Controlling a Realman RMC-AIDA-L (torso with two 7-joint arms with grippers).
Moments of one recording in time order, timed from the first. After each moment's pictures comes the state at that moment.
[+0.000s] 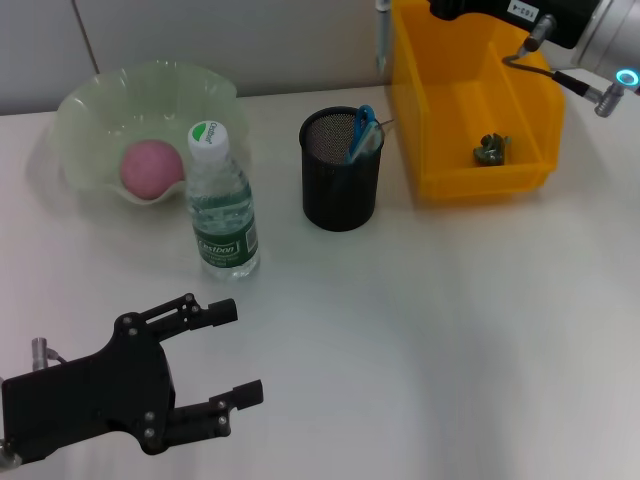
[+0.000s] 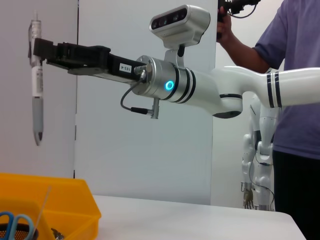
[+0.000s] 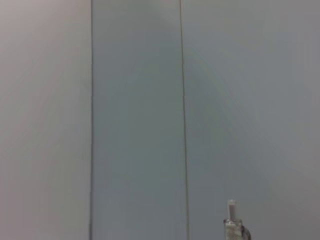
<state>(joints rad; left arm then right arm) -0.32 -2.06 1.00 0.51 1.61 1.77 -0.88 0.46 2.08 -1.15 -1.02 -1.23 -1.11 1.37</state>
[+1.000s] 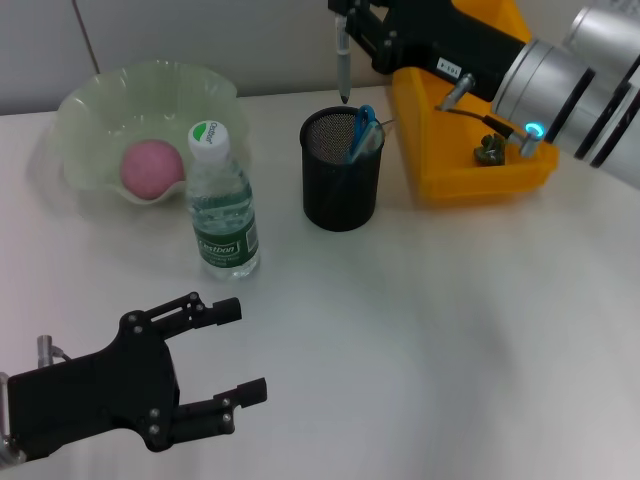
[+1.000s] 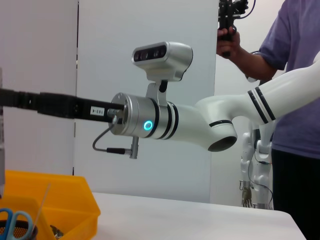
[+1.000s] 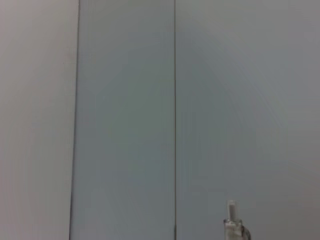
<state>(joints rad) -0.33 -2.06 1.00 0.51 1.62 1.76 -0.89 0.66 2.09 -1.15 -0.49 -1.00 -1.11 0.90</state>
